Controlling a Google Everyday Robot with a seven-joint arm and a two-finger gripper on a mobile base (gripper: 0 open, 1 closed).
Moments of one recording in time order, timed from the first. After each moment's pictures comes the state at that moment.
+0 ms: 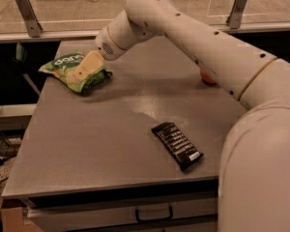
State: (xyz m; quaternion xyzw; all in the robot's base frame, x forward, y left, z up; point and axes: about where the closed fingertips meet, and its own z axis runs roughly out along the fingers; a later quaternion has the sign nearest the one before) arm 0.681 0.158 0.876 -0.54 0.73 0.25 0.34
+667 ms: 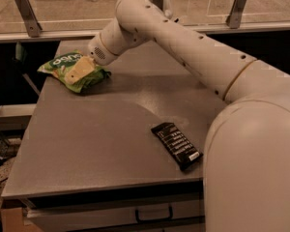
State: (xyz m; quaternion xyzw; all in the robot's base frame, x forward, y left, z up) arm 0.685 0.190 0.852 -0.53 0.74 0.28 0.31
